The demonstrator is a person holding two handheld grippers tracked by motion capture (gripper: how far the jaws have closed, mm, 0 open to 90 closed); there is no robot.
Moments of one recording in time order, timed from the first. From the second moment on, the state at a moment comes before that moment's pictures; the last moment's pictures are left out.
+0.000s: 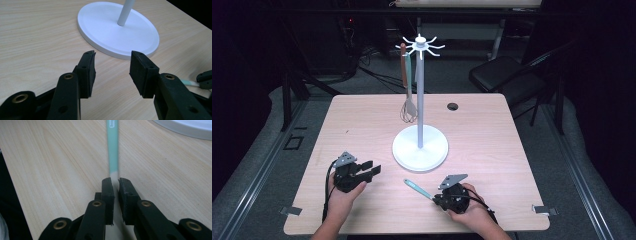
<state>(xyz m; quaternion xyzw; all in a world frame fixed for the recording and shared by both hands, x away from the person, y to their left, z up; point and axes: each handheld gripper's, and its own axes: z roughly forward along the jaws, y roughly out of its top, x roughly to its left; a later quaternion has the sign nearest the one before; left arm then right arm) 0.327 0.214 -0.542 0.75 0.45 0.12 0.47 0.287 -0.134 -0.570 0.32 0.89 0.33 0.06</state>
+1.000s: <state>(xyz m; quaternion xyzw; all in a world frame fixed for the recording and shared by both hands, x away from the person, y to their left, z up) 0.324 0.198 -0.547 0.76 0.44 0.10 0.46 0.285 -0.115 -0.578 0.30 0.88 0.35 0.11</state>
